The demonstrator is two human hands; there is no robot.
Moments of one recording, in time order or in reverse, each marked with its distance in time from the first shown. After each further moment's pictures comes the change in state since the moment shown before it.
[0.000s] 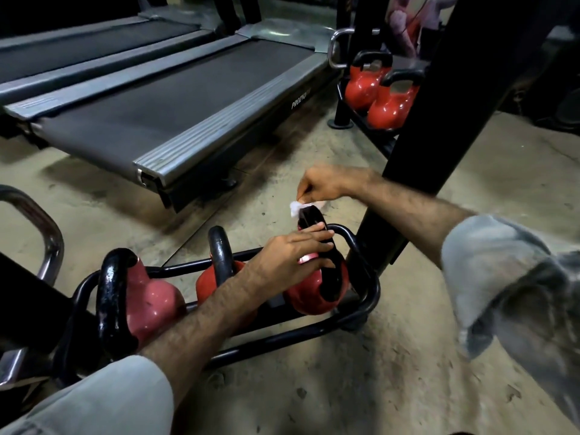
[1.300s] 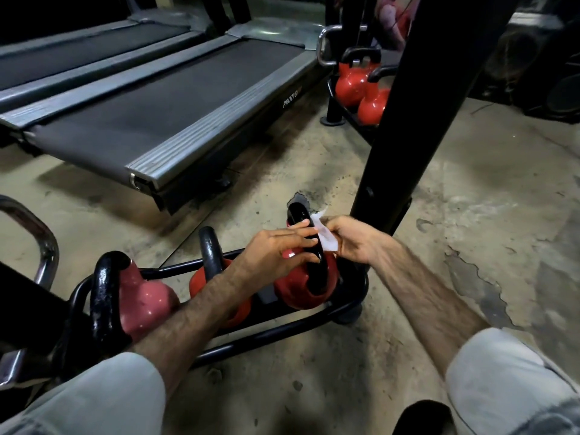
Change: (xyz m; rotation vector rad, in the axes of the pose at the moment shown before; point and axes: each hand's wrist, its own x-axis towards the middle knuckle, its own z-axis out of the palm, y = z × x) left_hand 0.005 0.006 -0.002 0.024 0.010 -0.032; right_hand -0.061 0.002 0.110 1.917 0.157 0.555
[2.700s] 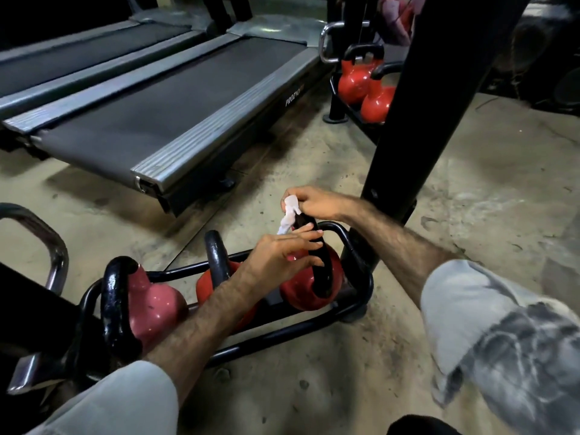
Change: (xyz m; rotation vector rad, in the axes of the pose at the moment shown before) left_hand -0.002 0.003 0.003 -0.112 0.006 -0.066; right_hand 0.000 -0.061 0.054 -1.070 -0.137 -0.446
